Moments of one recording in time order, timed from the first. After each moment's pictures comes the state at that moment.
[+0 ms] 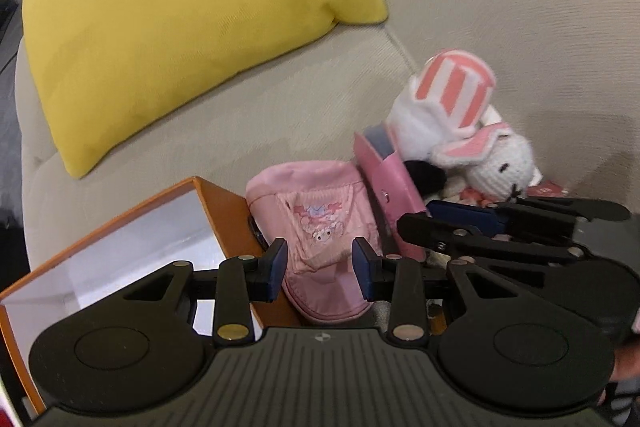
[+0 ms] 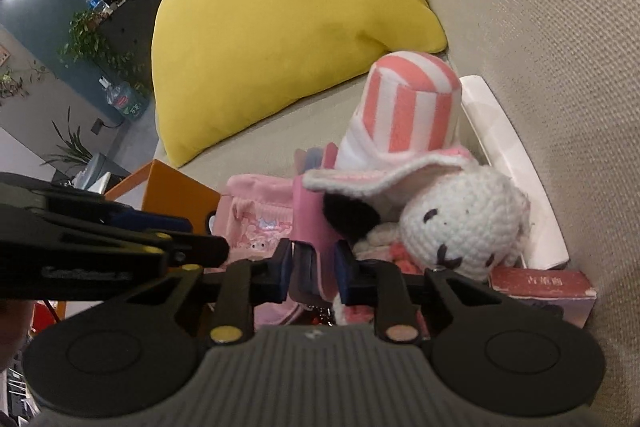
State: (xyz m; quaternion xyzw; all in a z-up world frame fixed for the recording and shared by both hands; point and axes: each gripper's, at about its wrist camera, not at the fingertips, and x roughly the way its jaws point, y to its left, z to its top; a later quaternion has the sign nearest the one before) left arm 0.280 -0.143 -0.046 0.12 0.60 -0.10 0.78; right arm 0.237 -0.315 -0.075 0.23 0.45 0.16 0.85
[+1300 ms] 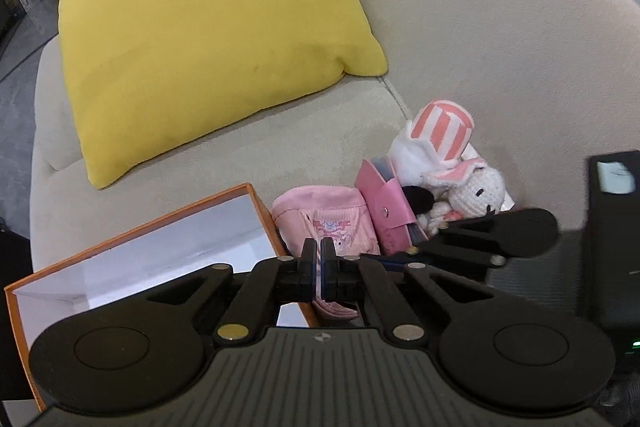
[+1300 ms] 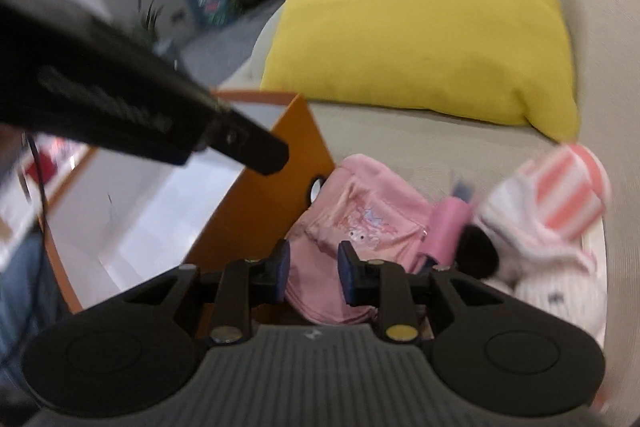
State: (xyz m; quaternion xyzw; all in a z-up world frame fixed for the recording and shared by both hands) left arm 0.251 -0.109 0.000 0.06 0.54 -0.11 0.83; right arm 0.244 -0.246 -0.058 -0.01 0.41 0.31 0.86
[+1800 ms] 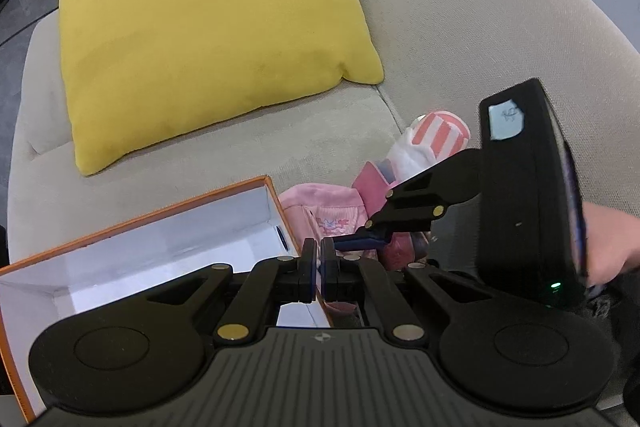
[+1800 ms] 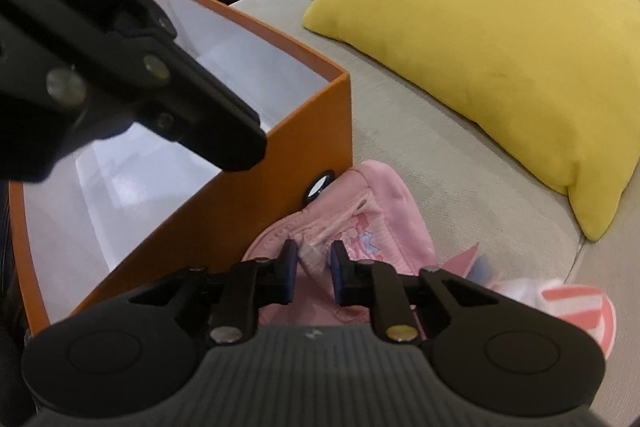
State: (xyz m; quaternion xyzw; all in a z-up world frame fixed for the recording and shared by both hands) left arm 0.248 -0.077 -0.001 0.01 0.53 -0.13 0.83; right arm 0.302 -0.211 -0.062 -0.20 0.46 0.38 0.78
